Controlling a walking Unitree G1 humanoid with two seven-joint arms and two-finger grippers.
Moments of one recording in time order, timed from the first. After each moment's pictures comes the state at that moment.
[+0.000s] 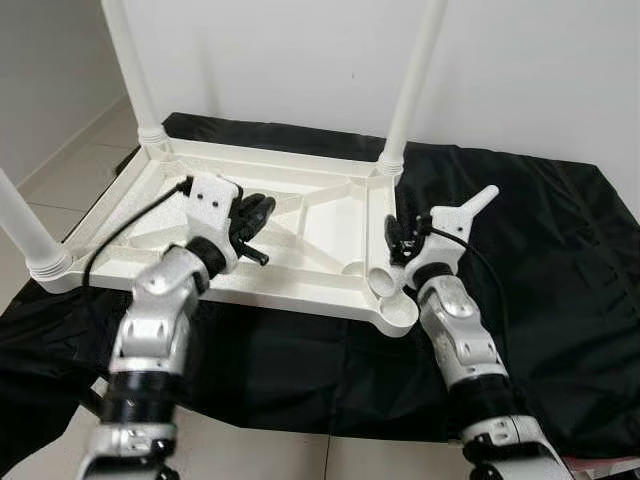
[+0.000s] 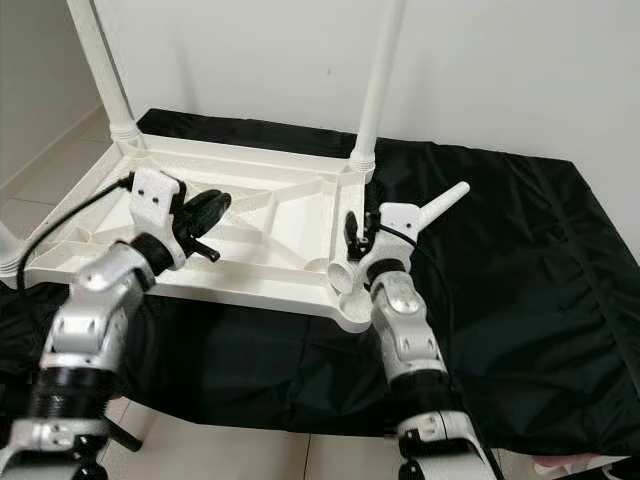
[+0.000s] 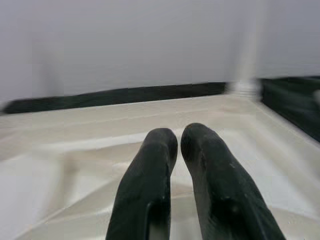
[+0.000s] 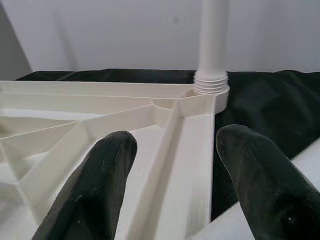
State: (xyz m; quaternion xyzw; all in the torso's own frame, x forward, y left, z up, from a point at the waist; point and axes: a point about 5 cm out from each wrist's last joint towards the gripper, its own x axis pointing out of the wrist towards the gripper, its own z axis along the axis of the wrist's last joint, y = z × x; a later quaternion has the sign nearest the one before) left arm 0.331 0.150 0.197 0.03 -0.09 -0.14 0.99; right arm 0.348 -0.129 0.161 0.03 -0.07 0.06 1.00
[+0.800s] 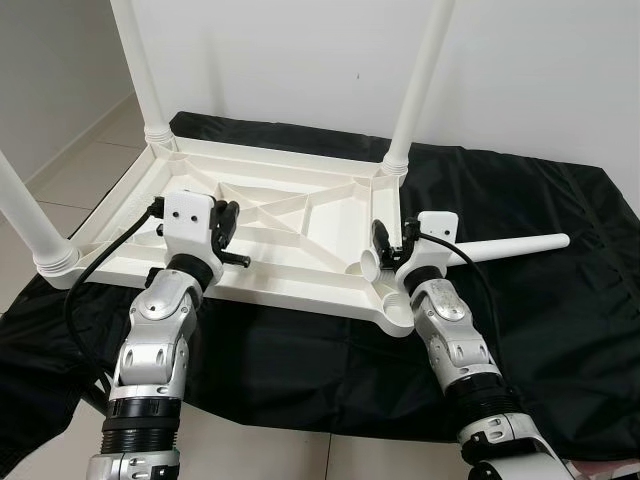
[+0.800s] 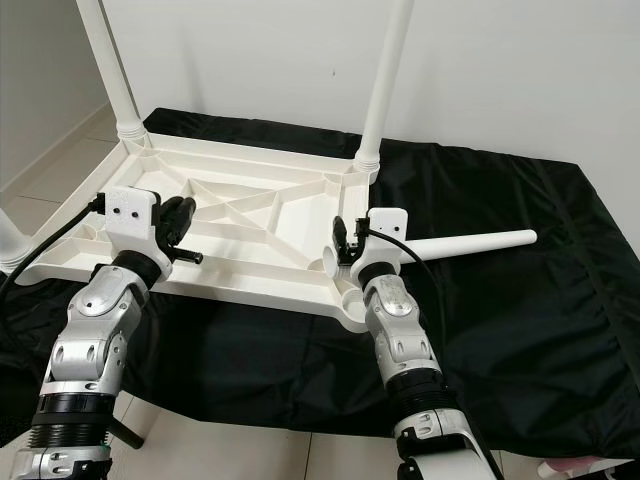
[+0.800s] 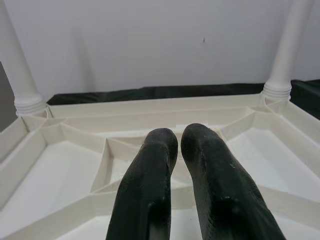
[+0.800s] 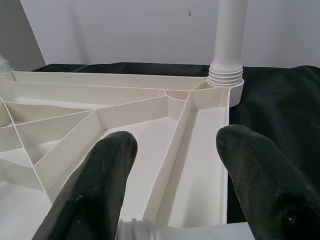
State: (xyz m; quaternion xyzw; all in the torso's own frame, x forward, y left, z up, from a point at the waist) left arm 0.316 0.159 0.194 0.03 -0.11 -0.10 0.99; right arm 0.346 -0.129 0.151 0.03 -0.07 0.08 0.99
